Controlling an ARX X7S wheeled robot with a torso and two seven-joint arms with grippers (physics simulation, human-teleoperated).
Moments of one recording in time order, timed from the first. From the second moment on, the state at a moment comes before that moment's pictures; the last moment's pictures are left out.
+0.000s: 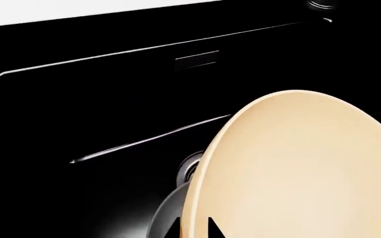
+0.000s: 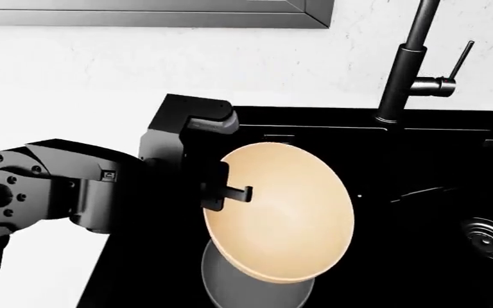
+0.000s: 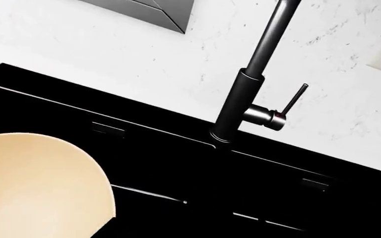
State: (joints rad) left arm -1.35 -0.61 1.03 0.11 -2.04 -0.84 -0.89; right arm 1.95 1.20 -1.19 -0.73 2.47 0.77 1.42
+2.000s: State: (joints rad) left arm -1.21 -0.46 1.20 -0.09 -1.79 -0.82 -0.75; right arm 1.91 1.26 -1.19 -0.76 2.44 0.76 1.39
